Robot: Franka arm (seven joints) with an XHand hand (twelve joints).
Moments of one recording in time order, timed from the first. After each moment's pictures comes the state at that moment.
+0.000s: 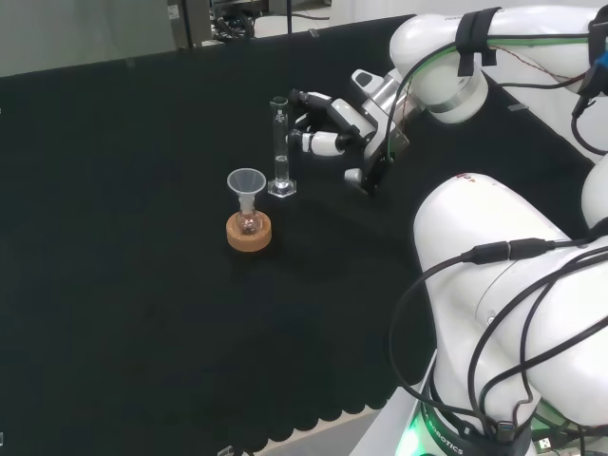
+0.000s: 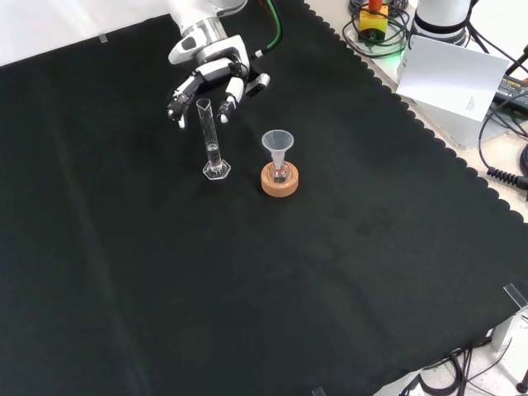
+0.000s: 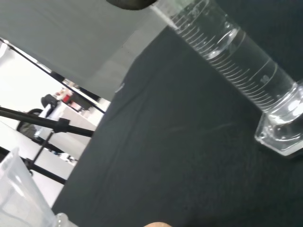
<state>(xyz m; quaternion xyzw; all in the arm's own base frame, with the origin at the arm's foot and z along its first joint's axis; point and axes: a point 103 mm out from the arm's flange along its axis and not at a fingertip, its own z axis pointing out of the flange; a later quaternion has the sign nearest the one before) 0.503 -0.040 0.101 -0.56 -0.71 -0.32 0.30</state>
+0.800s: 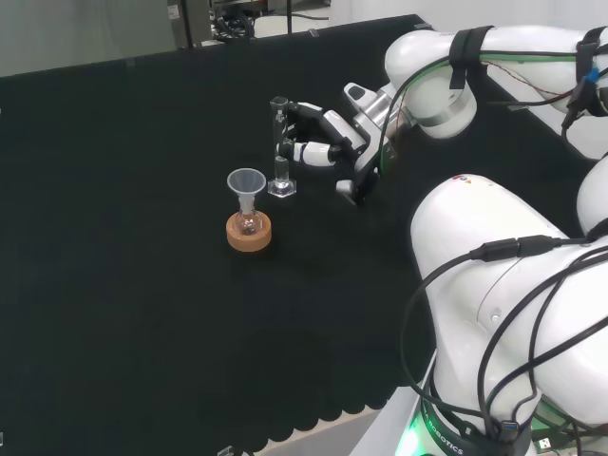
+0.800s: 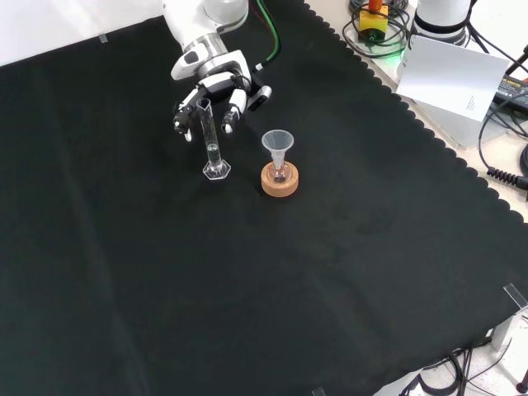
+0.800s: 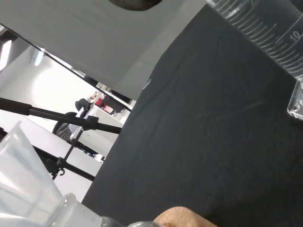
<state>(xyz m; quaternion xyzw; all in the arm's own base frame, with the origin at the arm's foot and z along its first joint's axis) 0.506 -0.022 0.081 -0.52 -0.71 -0.35 0.32</state>
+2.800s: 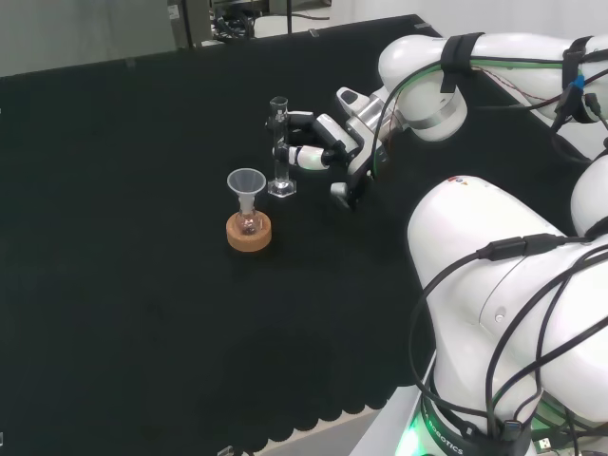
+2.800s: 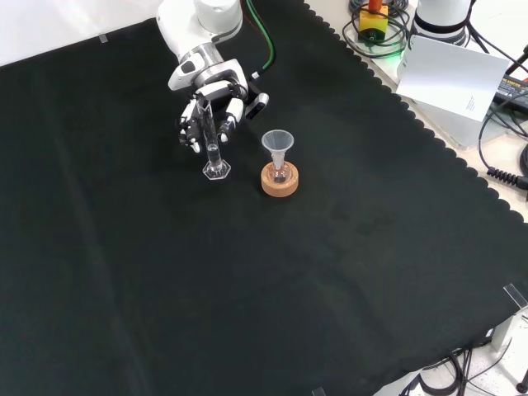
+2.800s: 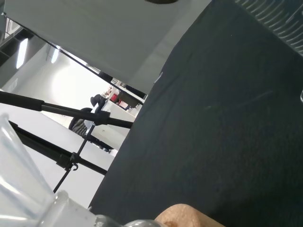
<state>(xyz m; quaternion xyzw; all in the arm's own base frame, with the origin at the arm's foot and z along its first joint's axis) 0.516 -0.013 0.071 -0.50 -0.71 -0.36 0.34</state>
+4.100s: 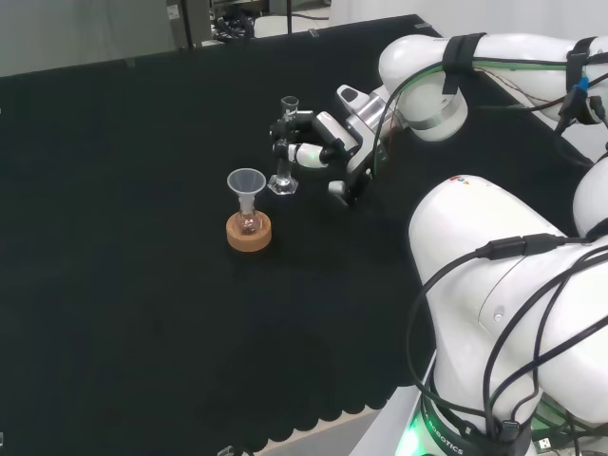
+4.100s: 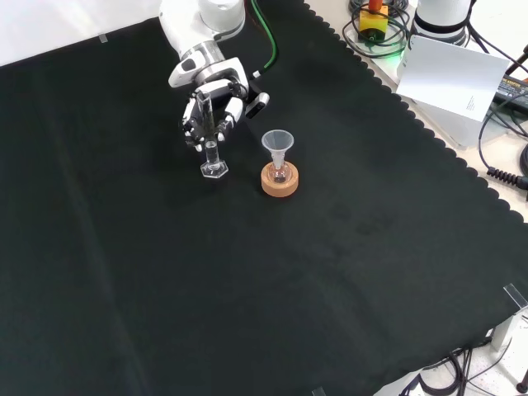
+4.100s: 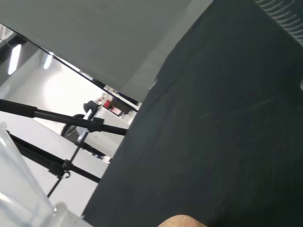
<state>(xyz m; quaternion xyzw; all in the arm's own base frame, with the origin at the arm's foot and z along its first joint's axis) 0.517 -0.012 0.075 -0.51 -0.71 -0.36 0.33</state>
